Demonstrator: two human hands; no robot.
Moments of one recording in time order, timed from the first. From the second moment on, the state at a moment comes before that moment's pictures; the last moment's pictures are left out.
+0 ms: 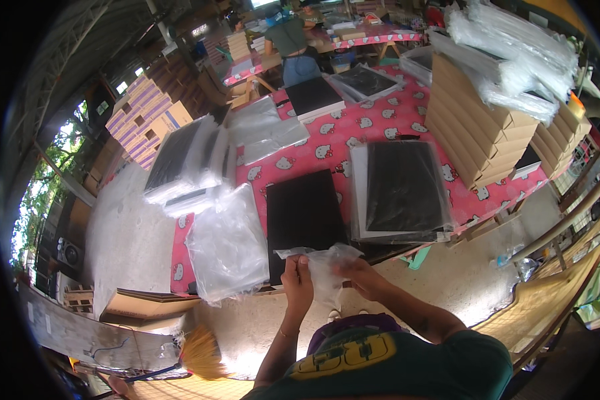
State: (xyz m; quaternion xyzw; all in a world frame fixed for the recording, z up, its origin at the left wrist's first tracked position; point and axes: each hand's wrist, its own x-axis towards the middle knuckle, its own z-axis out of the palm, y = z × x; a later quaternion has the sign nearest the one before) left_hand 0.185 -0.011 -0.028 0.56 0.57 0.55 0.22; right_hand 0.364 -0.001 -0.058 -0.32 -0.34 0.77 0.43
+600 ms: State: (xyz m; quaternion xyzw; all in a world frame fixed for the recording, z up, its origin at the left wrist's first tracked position) left_hand 0.189 -0.024 0.049 0.80 0.44 0.36 0.21; right_hand 0.388 0.019 0.017 -0.13 -0.82 0.45 0.32
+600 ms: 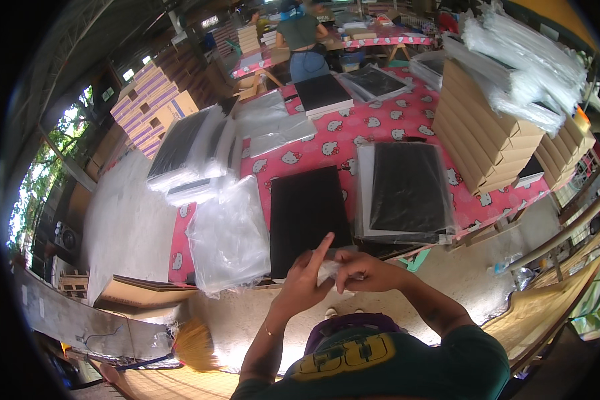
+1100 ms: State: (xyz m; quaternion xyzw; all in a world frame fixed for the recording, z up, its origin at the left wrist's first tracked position) left_hand 0.124 -0.010 -0.001 0.70 0.67 0.24 0.05; right_hand 0.443 0.026 -0.034 -0.52 -0.81 0.11 0.24
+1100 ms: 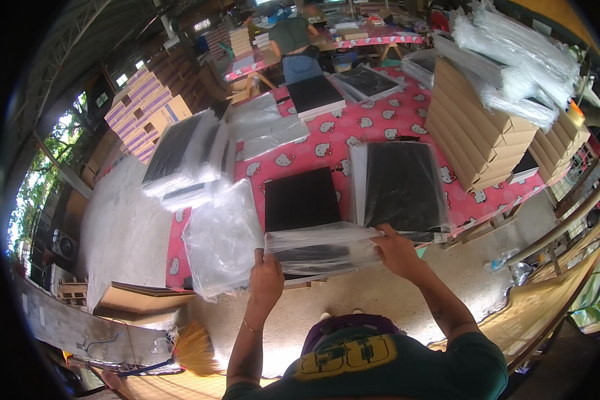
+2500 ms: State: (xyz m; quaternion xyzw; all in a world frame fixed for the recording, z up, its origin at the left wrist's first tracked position) left_hand -0.032 -0.030 -0.024 0.48 0.31 0.31 0.76; right_hand 0.383 -0.015 -0.086 -0.14 -0.33 0.84 0.40
